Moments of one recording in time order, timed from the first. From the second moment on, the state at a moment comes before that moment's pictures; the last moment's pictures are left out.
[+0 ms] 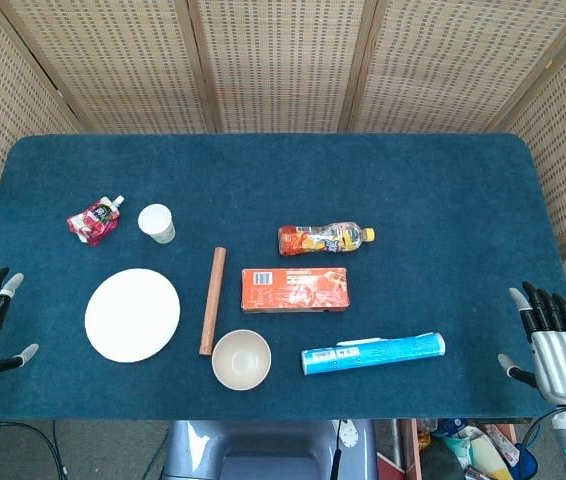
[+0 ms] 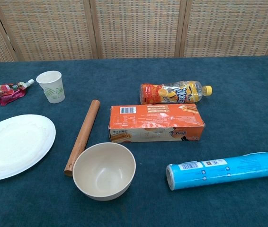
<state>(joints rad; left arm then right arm) -0.10 -1.13 -0.04 -1.61 1.48 1.48 0.13 0.08 -1.13 0.07 -1.63 -1.48 1.48 -0.14</state>
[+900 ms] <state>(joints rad) -0.11 -1.14 -0.03 -1.61 1.50 1.45 0.12 0.08 -1.14 0.07 -1.62 -1.48 1.48 -0.14</state>
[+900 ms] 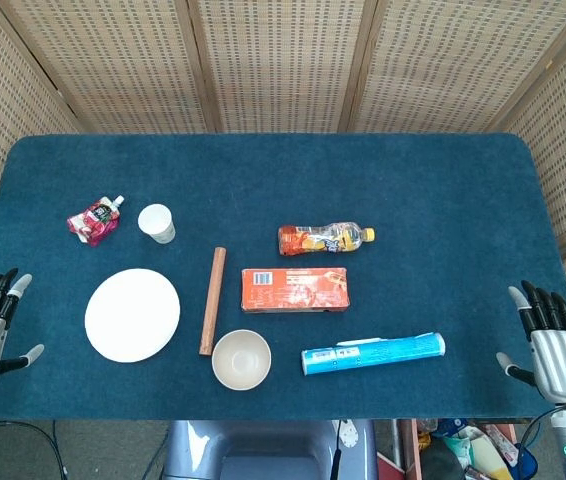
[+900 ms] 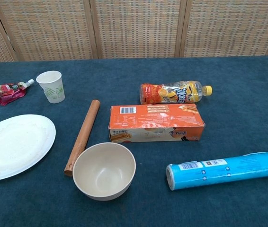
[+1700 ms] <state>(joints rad) -0.29 -1.18 0.03 -1.64 1.80 1.32 0.07 0.07 -1.14 0.08 -1.62 -1.45 1.48 -0.15</state>
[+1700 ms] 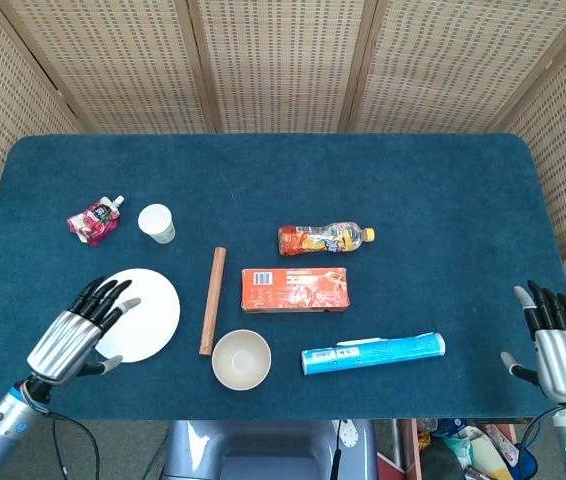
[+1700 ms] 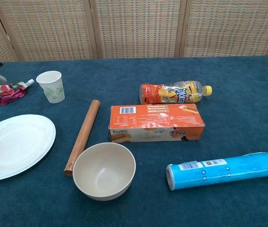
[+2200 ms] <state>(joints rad) -0.40 -1.26 0.03 -1.67 1.78 1.14 0.18 0.07 -1.14 0.08 -1.62 -1.44 1.48 -0.15</state>
